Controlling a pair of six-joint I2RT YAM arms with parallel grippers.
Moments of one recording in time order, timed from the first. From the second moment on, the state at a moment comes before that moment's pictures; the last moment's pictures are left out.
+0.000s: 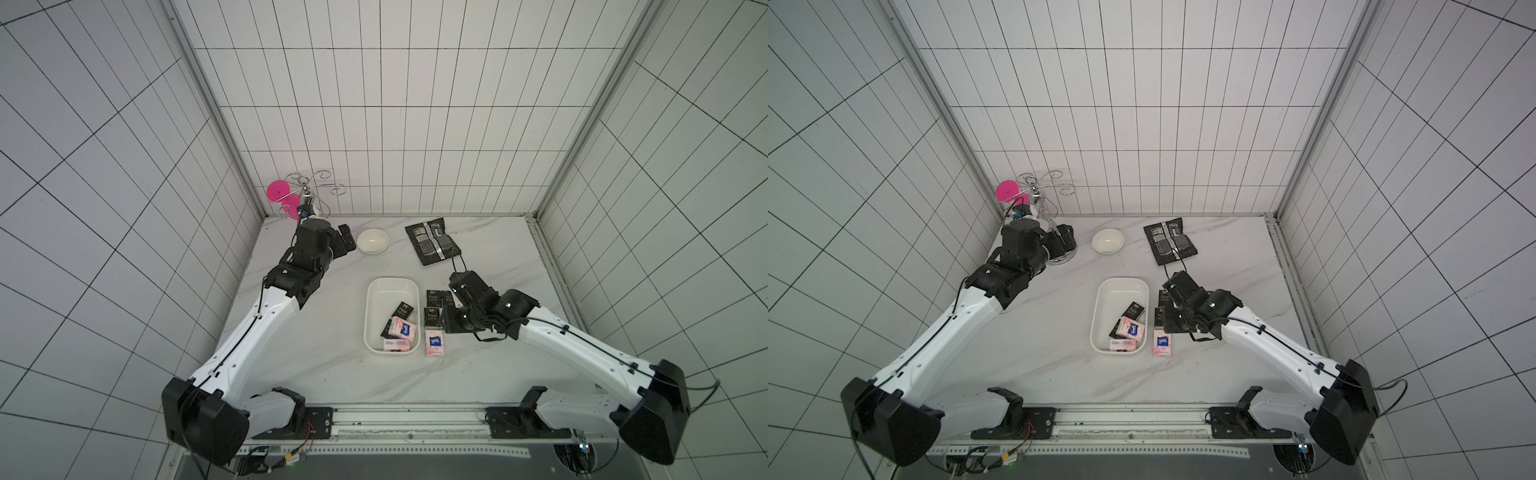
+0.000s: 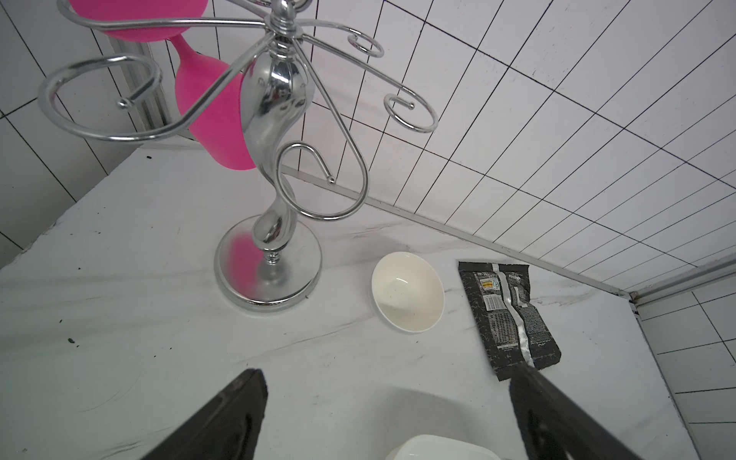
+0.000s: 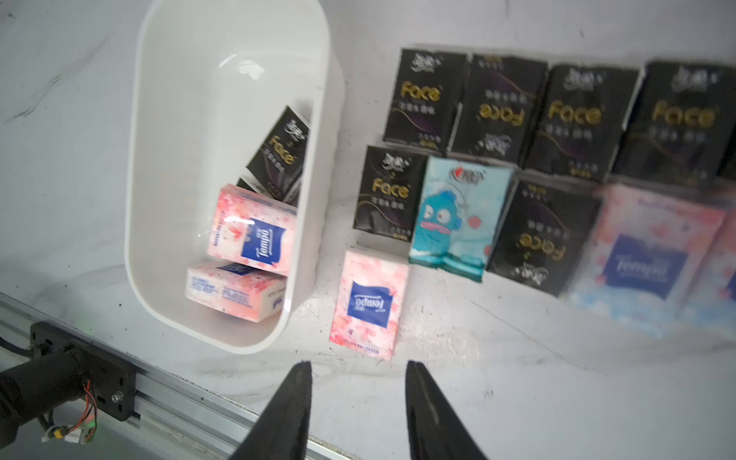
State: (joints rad) left arm -0.35 1.24 1.18 -0.40 -0.26 -0.54; right arm 0.89 1.26 1.04 -0.83 0.00 0.57
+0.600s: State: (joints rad) left arm -0.35 1.24 1.18 -0.40 -0.26 -0.53; right arm 1.05 1.65 1.30 -0.75 0.00 0.38
